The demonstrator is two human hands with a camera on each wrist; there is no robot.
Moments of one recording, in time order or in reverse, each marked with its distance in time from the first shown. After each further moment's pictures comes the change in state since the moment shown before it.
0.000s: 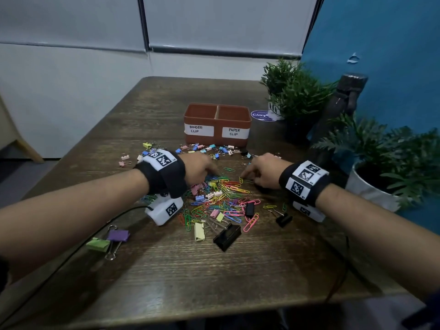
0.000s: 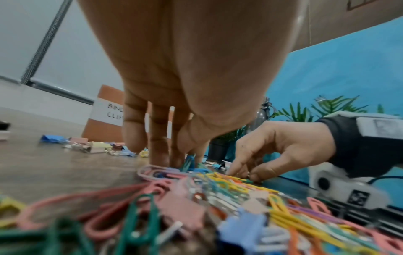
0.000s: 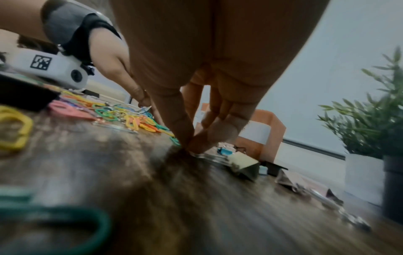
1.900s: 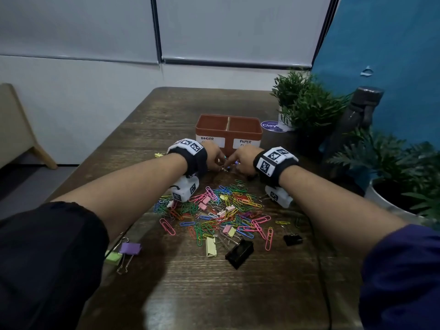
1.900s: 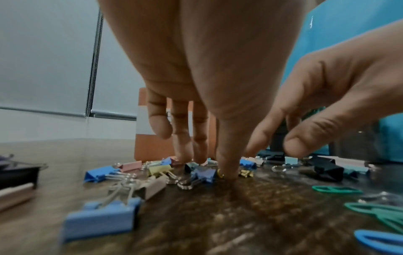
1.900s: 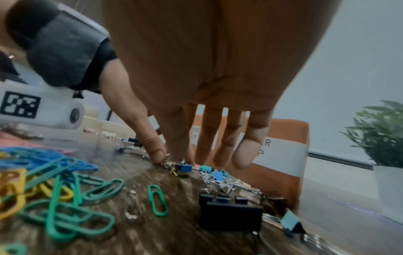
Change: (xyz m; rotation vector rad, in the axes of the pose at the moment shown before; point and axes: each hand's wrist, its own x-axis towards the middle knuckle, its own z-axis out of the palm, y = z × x) left_hand 0.064 -0.041 -0.027 0.069 0.054 -0.081; right_hand 0.081 -0.041 -0.029 -0.077 0.026 -0.034
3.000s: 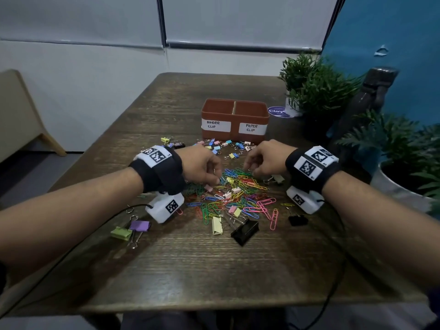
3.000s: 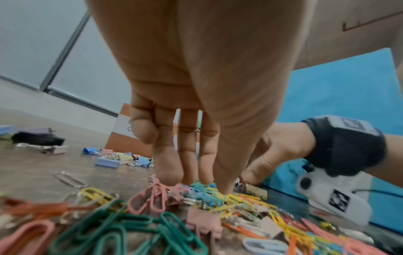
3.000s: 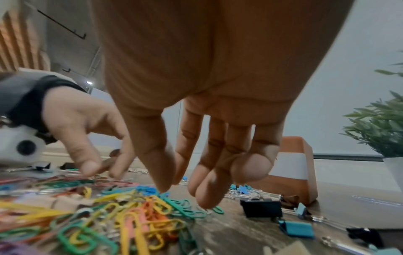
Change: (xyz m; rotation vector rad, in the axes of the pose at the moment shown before) left_hand -0.108 0.020 0.016 -0.340 -0.006 0.064; right_hand -0.066 0.007 0.009 0.264 -0.045 -0.001
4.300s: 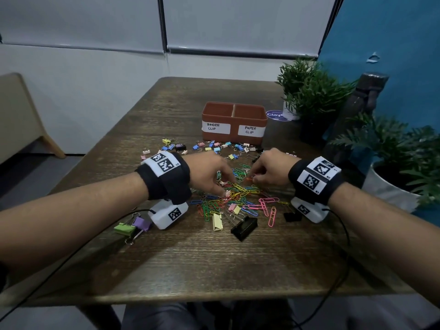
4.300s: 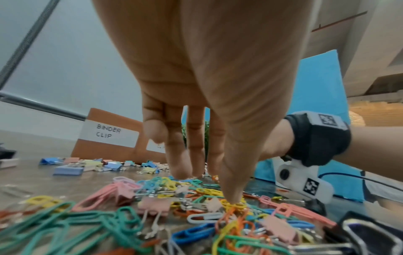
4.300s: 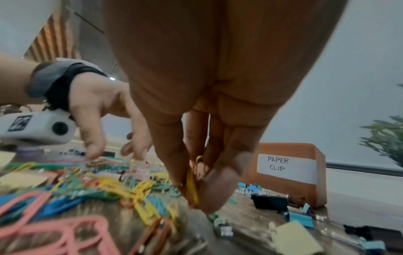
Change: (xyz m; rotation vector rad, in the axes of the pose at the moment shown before) left_hand -0.011 0.025 0.004 0.231 -0.005 0.207; right_hand -0.029 -0.010 0.010 -0.183 0.025 -0.027
